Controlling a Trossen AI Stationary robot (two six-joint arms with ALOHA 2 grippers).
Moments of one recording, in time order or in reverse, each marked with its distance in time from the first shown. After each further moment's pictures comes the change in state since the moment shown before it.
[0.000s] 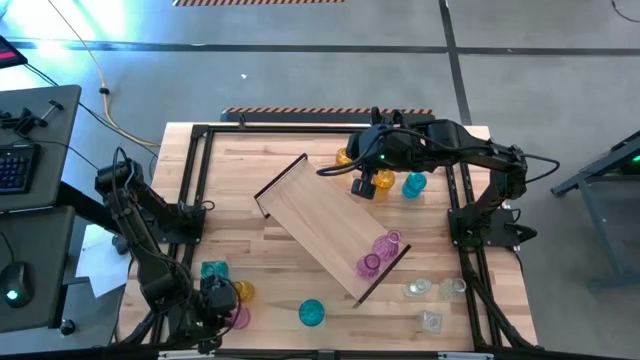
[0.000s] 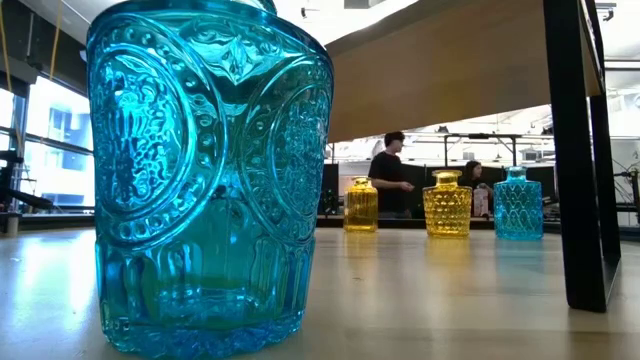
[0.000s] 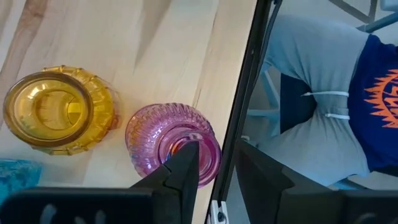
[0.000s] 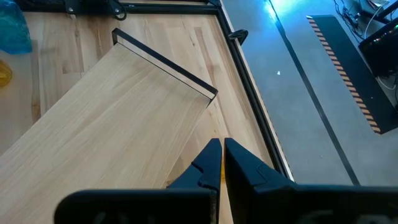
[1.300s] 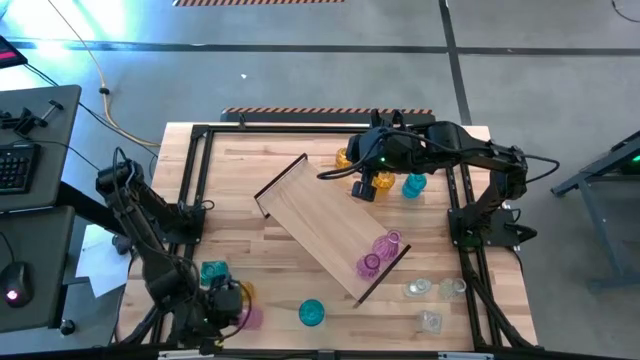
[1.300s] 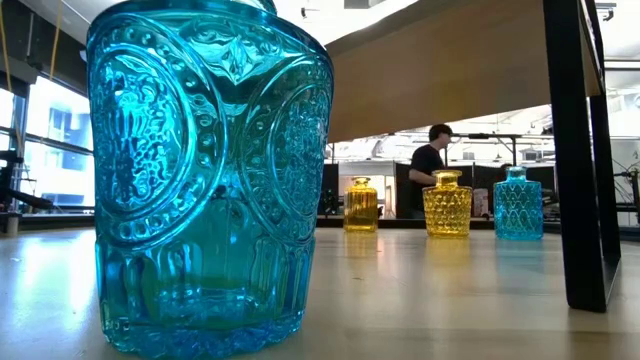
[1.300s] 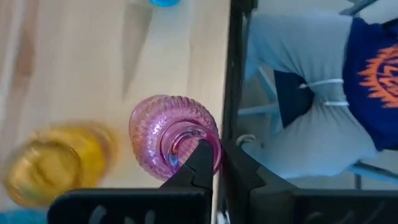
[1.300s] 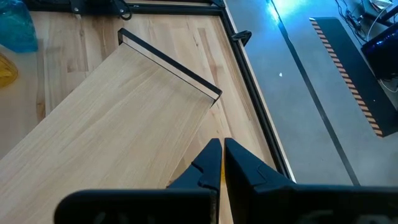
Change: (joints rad) left arm 0.064 -0.018 0.071 0.036 0.004 0.259; right arm 0.010 0.000 0.000 0.000 0.000 -0.001
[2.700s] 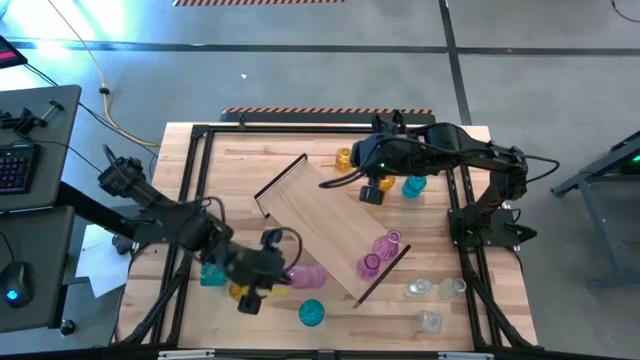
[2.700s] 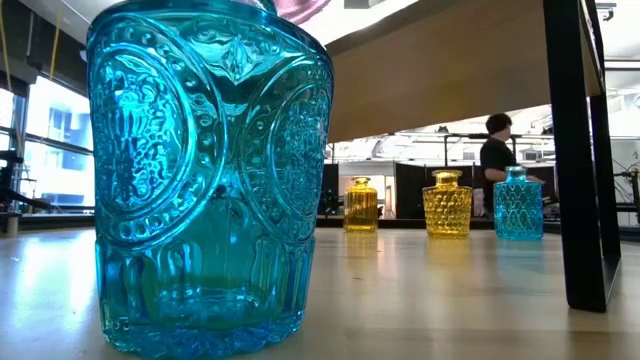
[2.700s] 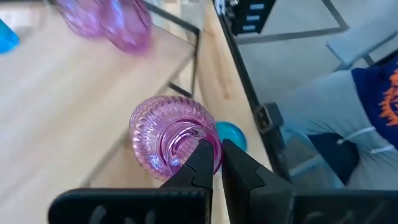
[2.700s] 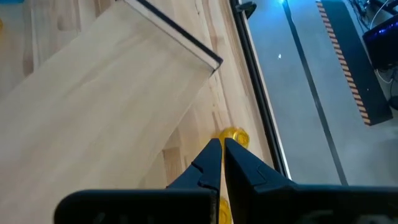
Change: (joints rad) left arm 0.416 -0.006 0.336 -0.049 0.034 0.783; right arm 0.013 0.000 0.000 -0.123 0.010 -0.016
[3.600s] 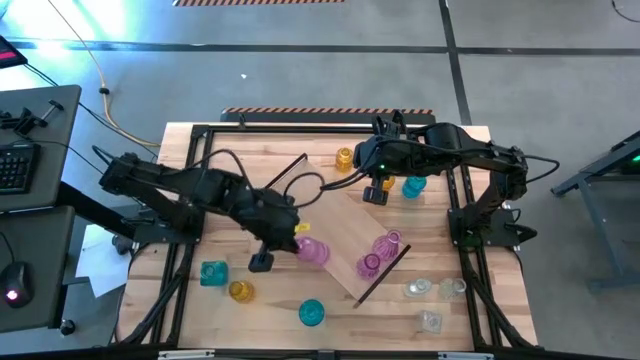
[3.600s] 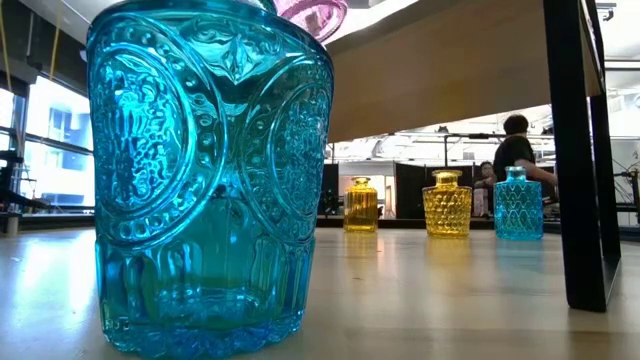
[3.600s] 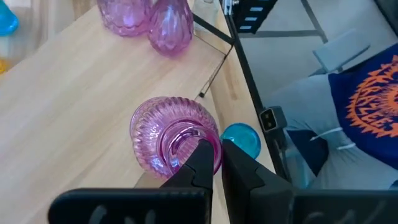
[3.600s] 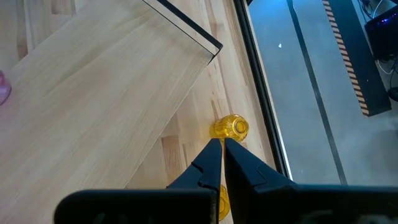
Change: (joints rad) left arm 0.321 0.003 0.122 -0.158 0.346 0.114; right arm 0.000 0.000 0.000 -0.051 0.001 0.017
